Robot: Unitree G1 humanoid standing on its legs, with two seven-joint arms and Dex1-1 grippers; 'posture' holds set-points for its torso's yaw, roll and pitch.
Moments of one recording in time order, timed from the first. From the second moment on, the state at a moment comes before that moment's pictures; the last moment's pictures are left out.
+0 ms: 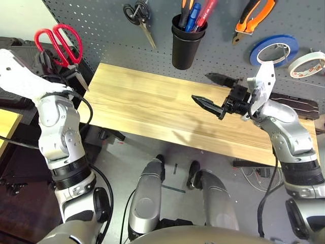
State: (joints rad) left arm -0.57 0.29 0.48 -0.26 -0.33 0.37 0.22; right arm -0.42 -0.45 -0.01 -0.17 0.45 0.25 0.81
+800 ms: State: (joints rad) left arm -0.68 0.22 0.37 0.07 -0.36 0.25 0.05; right arm -0.47 -0.44 -0.01 -0.16 0.45 0.23 0.77
